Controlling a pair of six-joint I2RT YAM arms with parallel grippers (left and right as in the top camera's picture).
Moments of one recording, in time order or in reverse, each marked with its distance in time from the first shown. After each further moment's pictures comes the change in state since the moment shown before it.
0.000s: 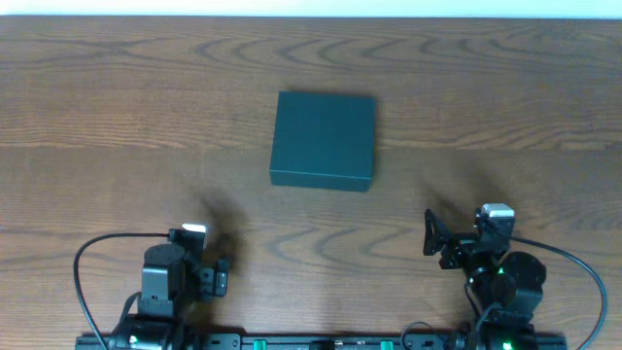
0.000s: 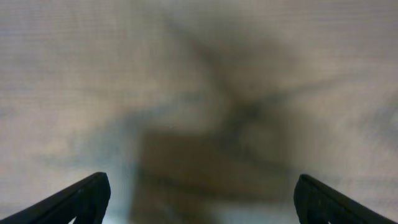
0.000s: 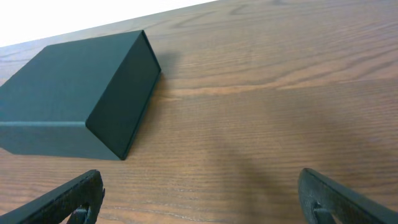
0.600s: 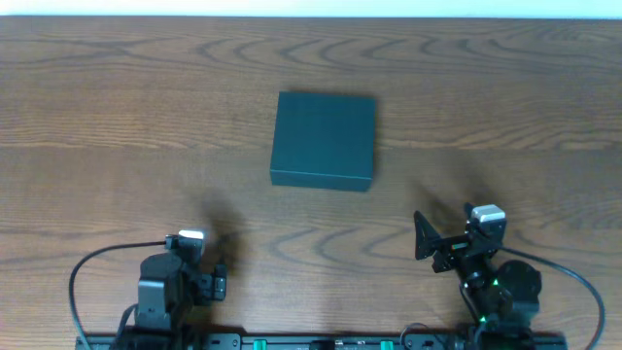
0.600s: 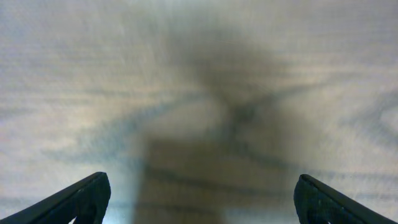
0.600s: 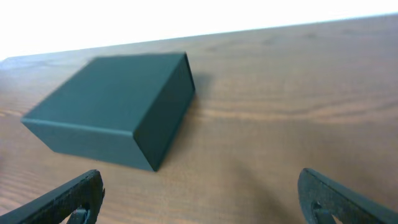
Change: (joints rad) left arm 0.000 -0.191 -0.006 -0.074 0.000 0.000; right arm 0.119 -0.129 0.000 0.001 0.006 0.000
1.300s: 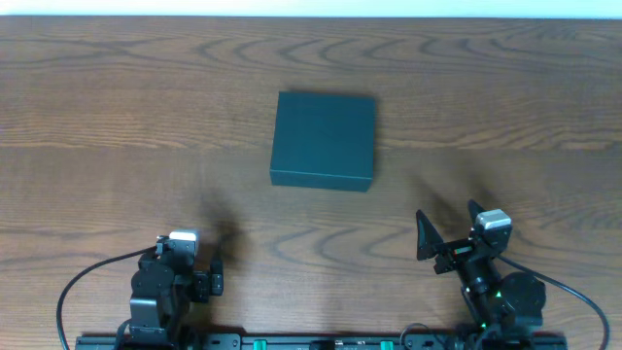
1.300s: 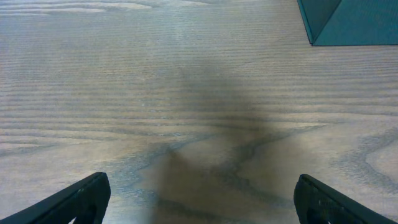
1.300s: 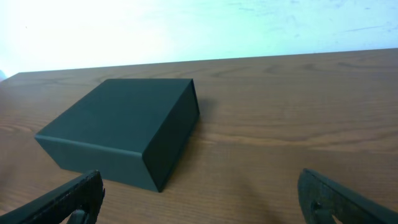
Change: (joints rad) left arm 0.021 -0.135 -0.001 0.002 -0.007 0.000; right arm 0.004 -0.090 -0.001 0.002 0.000 0.000
